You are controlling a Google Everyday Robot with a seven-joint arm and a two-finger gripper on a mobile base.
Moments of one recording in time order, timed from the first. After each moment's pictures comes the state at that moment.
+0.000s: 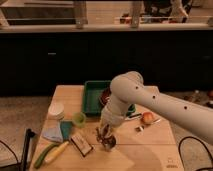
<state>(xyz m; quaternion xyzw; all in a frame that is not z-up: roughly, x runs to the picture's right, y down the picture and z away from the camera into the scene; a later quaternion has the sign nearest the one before) 0.001 0.181 0.619 -0.30 -0.36 -0.42 0.78</state>
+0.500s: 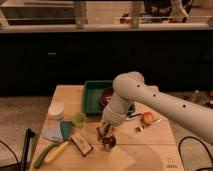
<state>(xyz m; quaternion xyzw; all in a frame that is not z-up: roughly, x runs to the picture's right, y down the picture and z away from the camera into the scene) 0.005 0.182 0.628 -0.31 -0.38 -0.41 0.77</state>
